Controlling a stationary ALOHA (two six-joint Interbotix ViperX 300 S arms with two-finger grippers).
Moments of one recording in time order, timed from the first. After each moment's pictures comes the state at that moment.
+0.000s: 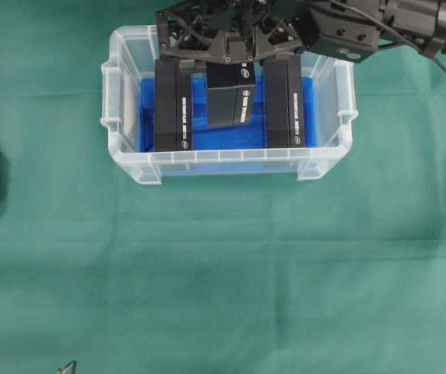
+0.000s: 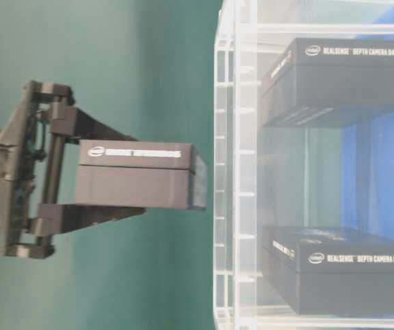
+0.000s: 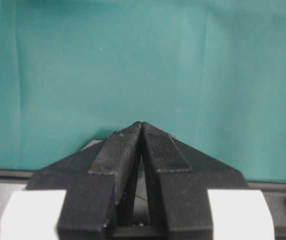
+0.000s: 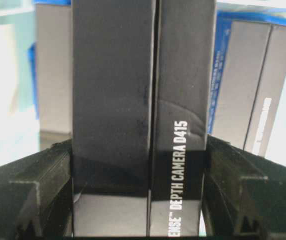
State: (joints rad) left arm -0.07 -0.83 0.47 0.02 1.48 -0.15; right arm -0.17 0.35 -0.60 -0.10 1.61 1.44
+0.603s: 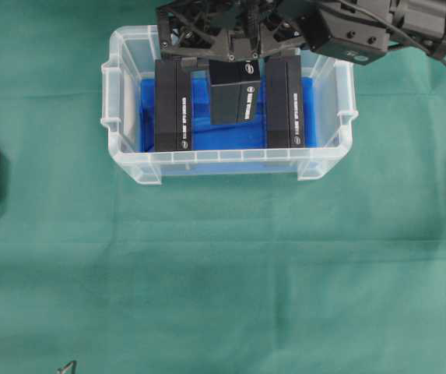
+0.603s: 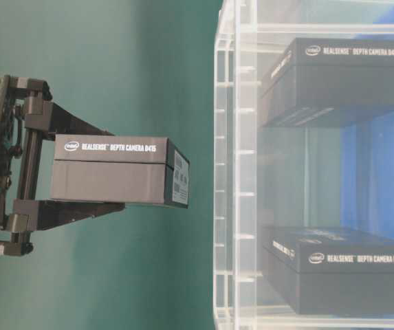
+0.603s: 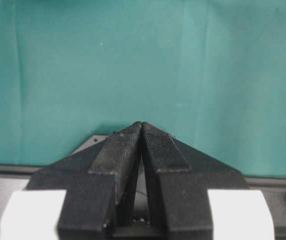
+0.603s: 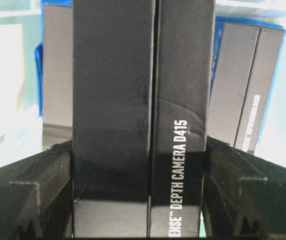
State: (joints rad) left arm -0.07 -0.83 0.47 0.03 1.50 -0.15; right arm -0.15 0.35 -0.64 -0.13 1.67 1.44
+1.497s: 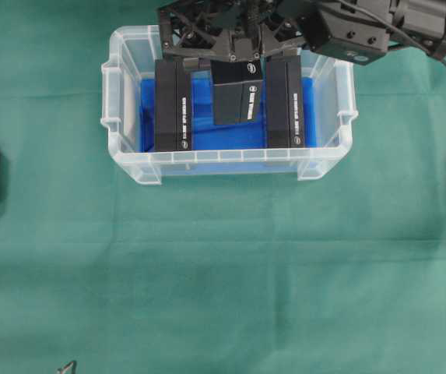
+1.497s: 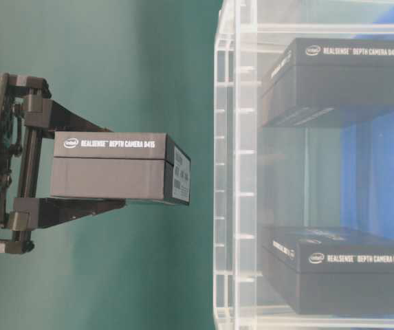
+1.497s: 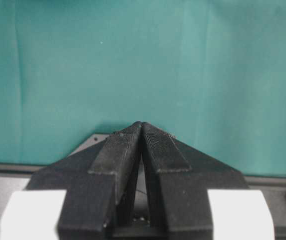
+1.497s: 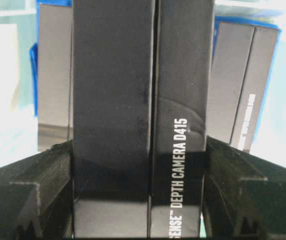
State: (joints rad) left arm -0.07 -0.83 0.47 0.02 1.50 -0.15; right arm -0.15 0.35 -0.64 -0.13 1.68 1.44
